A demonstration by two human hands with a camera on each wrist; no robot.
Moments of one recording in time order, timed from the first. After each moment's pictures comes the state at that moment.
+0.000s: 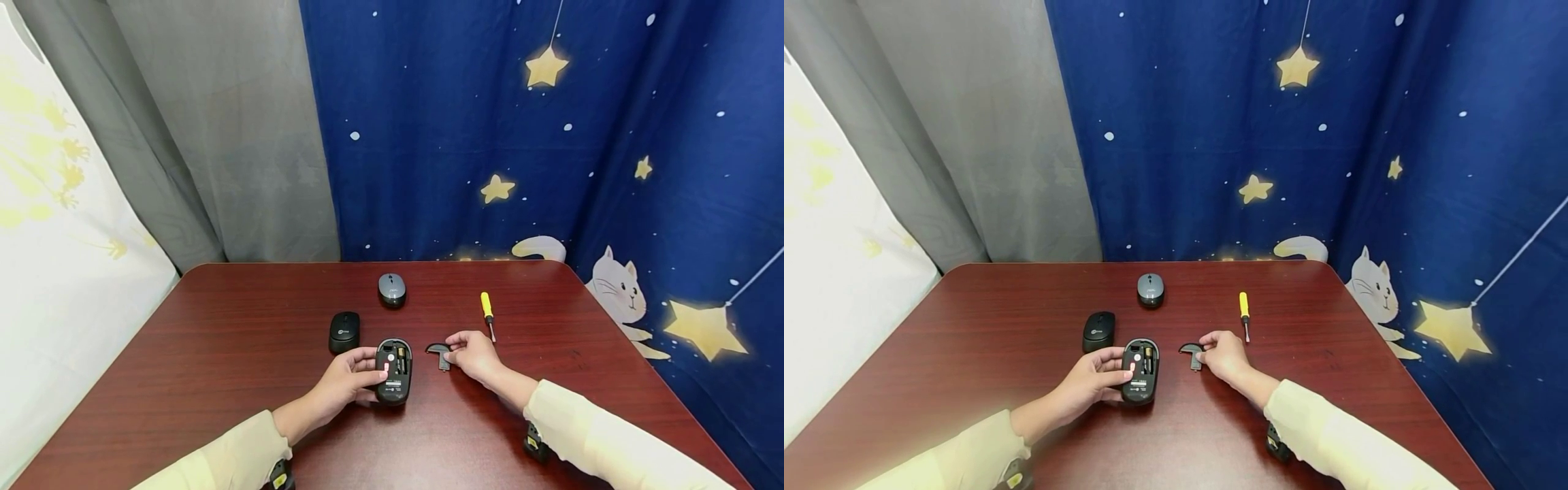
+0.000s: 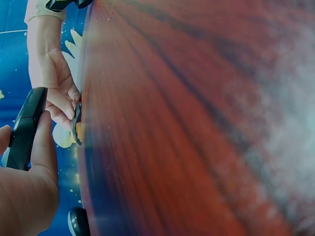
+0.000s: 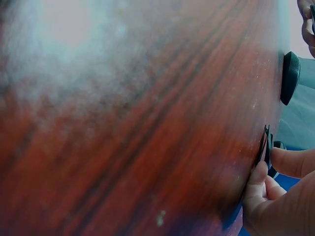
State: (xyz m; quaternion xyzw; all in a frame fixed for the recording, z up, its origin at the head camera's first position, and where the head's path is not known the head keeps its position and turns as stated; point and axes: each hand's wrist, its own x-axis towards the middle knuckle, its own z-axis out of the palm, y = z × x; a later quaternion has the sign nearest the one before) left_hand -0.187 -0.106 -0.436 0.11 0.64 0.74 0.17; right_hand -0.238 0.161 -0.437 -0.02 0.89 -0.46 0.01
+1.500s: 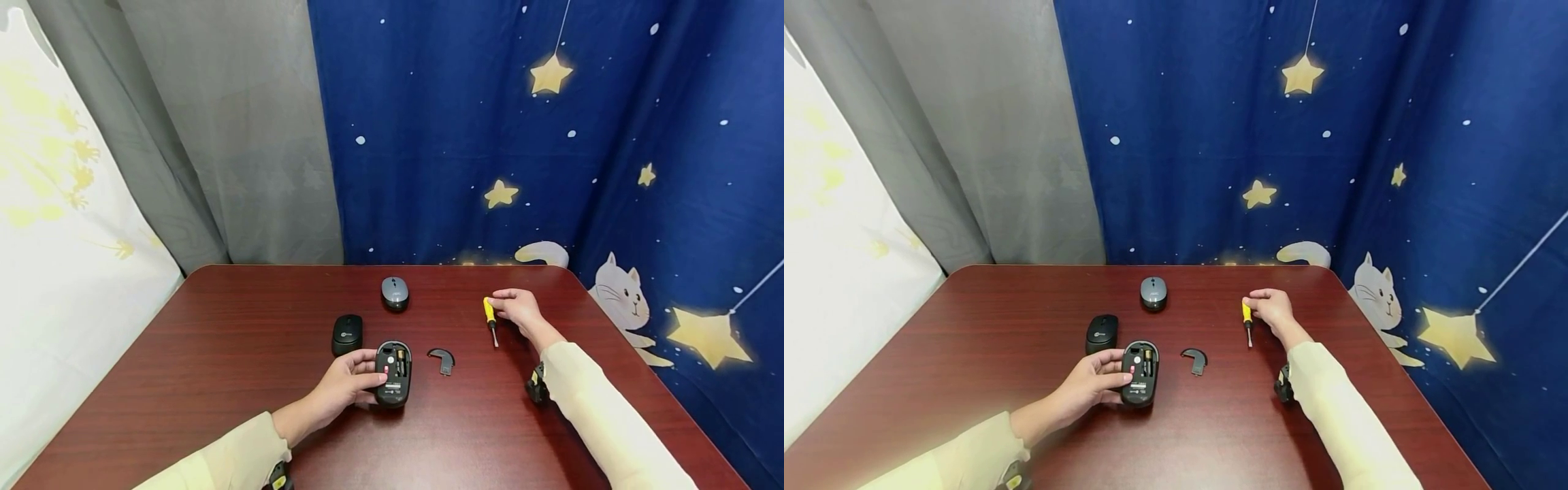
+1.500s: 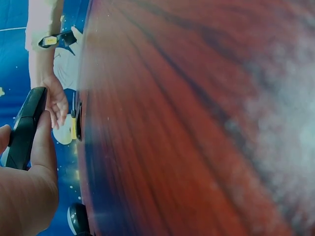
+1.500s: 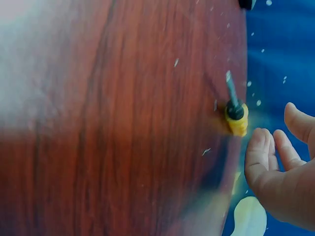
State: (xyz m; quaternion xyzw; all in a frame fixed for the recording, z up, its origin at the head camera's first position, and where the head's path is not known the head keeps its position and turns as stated) left_hand -0.186 -0.110 -0.437 0.12 0.63 0.75 0.17; right_hand -0.335 0.251 -0.417 0.07 0.81 -0.58 0.02
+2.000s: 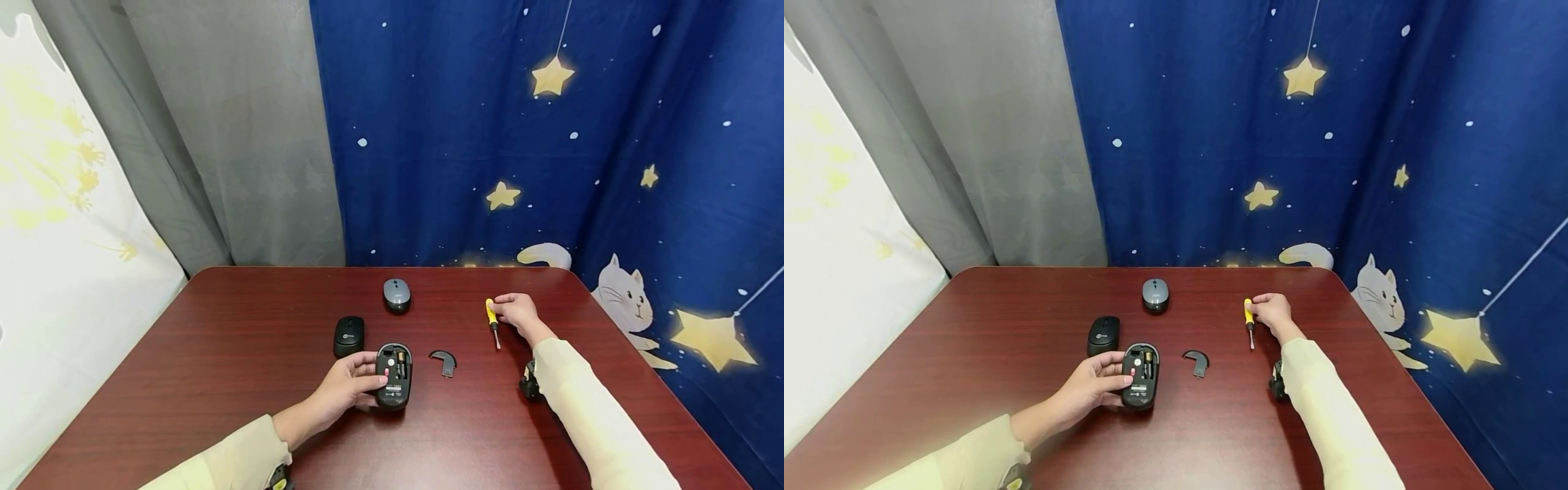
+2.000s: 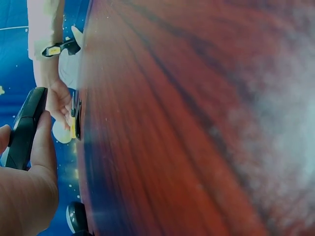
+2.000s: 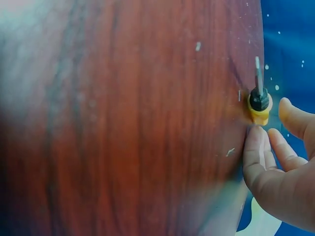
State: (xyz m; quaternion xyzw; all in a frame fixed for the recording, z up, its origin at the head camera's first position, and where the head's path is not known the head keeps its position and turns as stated) left_hand -0.187 -0.112 -0.440 0.11 0.63 0.75 0.16; right_hand -0.350 0.252 -0.433 0.10 0.83 -0.56 0.01
